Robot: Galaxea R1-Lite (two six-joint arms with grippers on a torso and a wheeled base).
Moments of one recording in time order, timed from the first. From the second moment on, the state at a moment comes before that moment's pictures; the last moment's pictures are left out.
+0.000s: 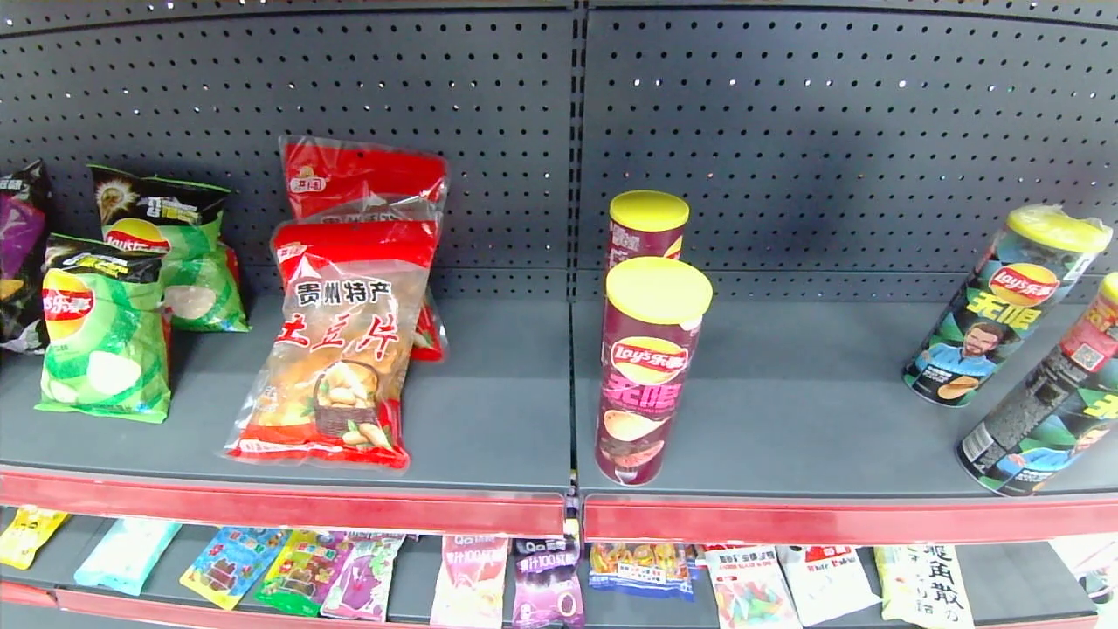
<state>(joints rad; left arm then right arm) 0.00 0.00 0.00 -0.06 -0.08 -0.03 0.00 0.01 0.00 0.00 -0.01 -0.01</state>
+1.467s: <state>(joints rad) 0.00 0.00 0.00 0.00 -0.01 0.01 0.00 0.00 0.00 0.00 0.00 -0.01</state>
